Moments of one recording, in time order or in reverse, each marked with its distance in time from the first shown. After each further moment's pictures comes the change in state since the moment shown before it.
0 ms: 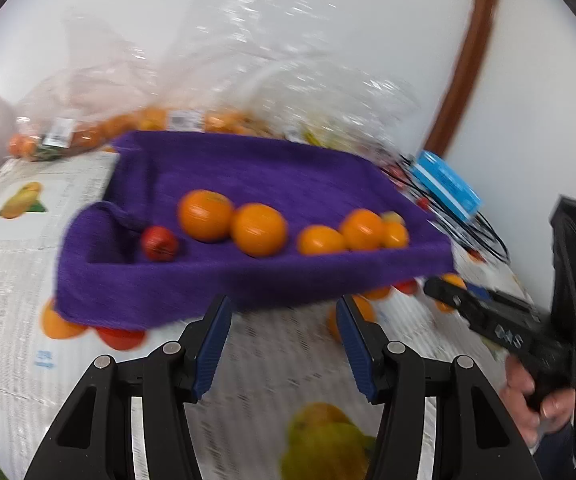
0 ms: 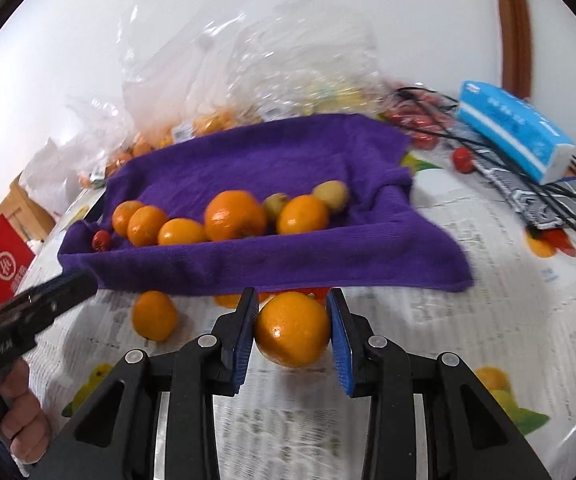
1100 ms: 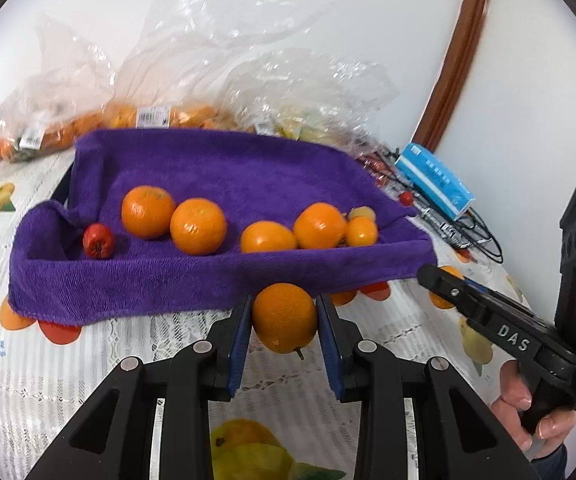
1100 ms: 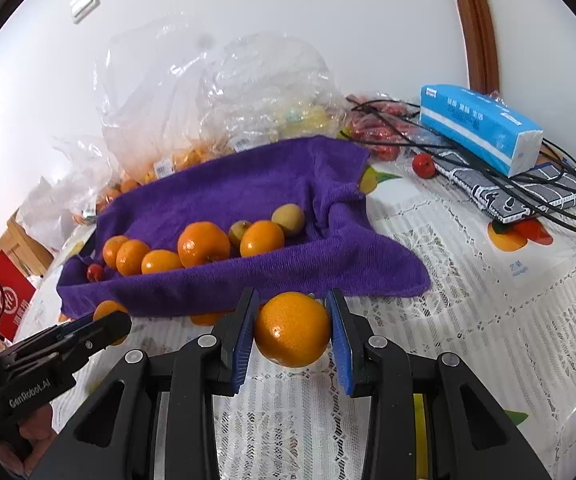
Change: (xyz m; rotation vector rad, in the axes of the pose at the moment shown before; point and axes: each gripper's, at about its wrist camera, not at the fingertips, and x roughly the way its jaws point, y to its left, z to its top) left arm 0.013 -0.035 0.000 -0.006 -0.016 0.004; right arm -0.016 -0.023 -0.001 0.086 -0.086 -0.001
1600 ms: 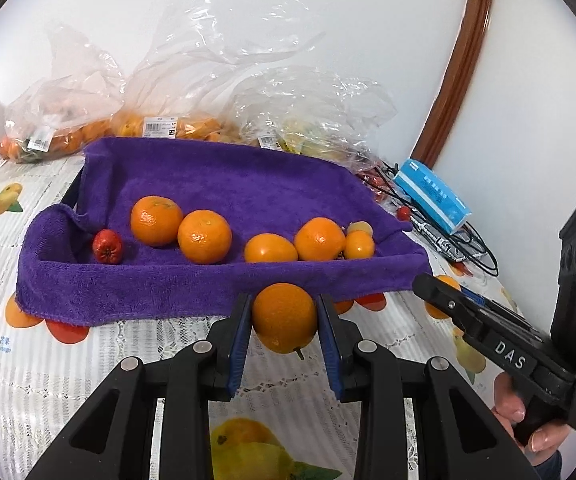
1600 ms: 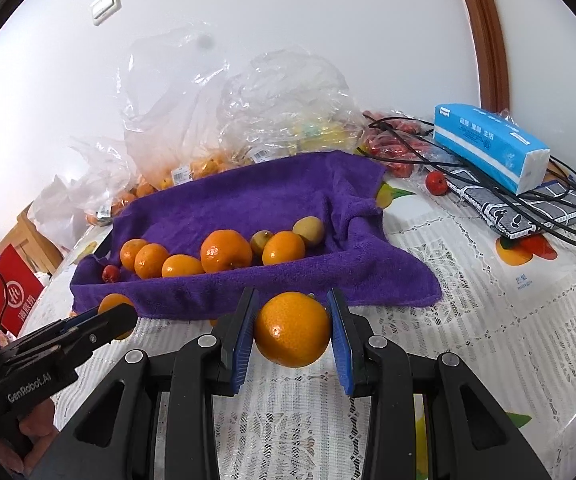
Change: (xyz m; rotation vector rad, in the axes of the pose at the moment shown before) left arm -0.007 0.006 0.001 -0.031 -0.039 -0.003; right arm -0.008 0.011 -0.001 -0.040 -0.041 0.027
